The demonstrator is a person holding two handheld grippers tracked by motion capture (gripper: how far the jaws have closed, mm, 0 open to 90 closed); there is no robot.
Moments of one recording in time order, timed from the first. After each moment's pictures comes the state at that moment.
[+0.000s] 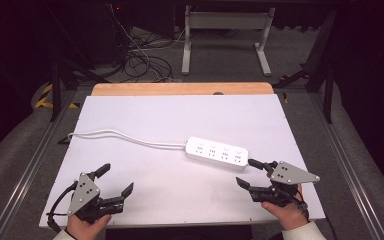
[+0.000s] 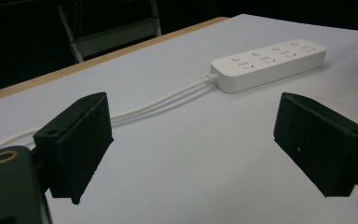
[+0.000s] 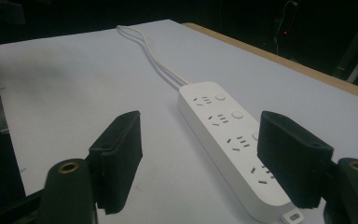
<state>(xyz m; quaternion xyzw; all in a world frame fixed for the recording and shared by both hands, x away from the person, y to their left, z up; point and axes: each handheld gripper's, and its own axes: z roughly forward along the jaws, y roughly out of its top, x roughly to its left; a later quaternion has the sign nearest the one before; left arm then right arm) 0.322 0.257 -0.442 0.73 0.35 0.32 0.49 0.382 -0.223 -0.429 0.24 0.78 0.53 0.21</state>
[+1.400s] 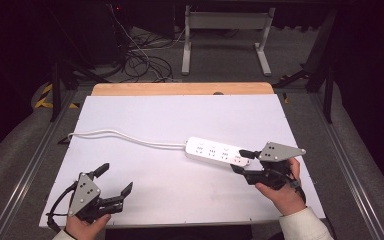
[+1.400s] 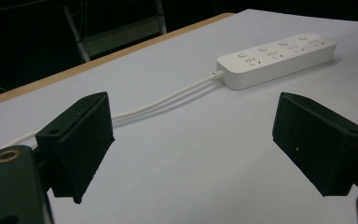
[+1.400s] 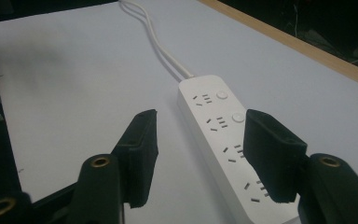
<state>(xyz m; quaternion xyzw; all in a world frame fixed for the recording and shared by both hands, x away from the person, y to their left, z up) 0.322 0.258 -0.441 0.73 0.35 0.33 0.48 0.416 -0.203 -0.396 0.24 0.83 0.47 0.17</state>
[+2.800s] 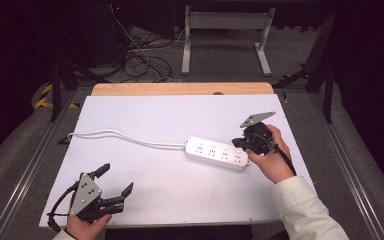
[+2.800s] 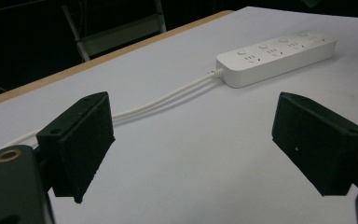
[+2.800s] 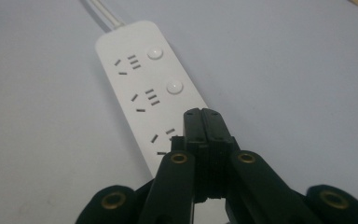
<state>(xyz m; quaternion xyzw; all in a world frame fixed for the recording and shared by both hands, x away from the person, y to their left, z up) 0.323 0.256 -0.442 0.74 0.35 0.33 0.48 0.504 -0.181 -0.396 0.32 0.88 0.32 0.14</state>
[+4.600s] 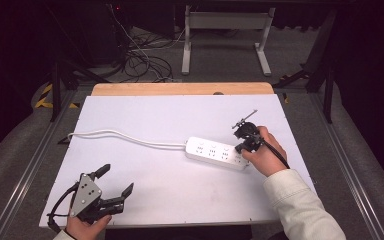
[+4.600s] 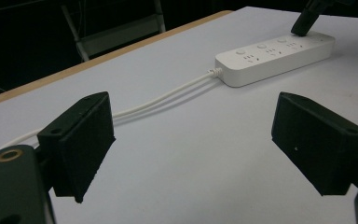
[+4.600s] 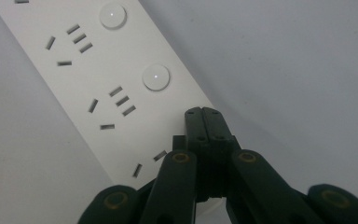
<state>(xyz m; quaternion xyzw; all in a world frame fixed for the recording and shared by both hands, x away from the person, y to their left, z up) 0.321 0.256 -0.442 0.74 0.35 0.33 0.48 0.535 -0.169 -0.430 0.39 0.90 0.17 0.10</state>
